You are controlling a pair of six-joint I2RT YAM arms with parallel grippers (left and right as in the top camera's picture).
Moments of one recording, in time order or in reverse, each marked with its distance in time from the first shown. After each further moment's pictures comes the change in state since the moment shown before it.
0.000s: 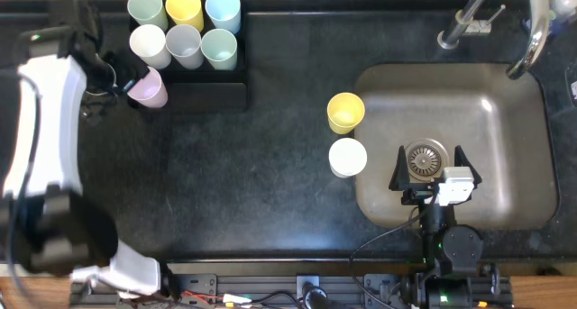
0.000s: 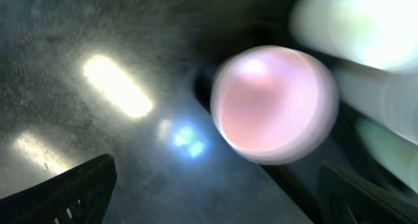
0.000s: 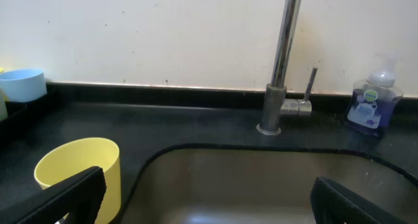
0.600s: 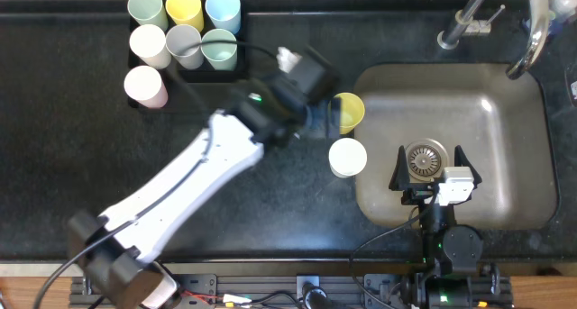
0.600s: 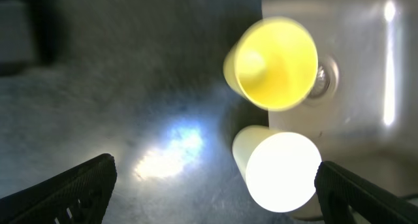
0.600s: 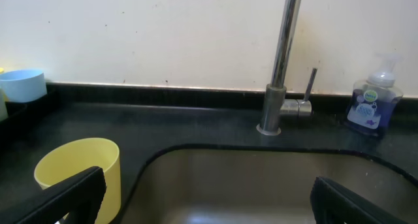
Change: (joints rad) left arm -0.954 0.013 0.011 0.167 -0.061 0.000; right arm 0.000 0.000 0.000 0.000 0.000 0.000
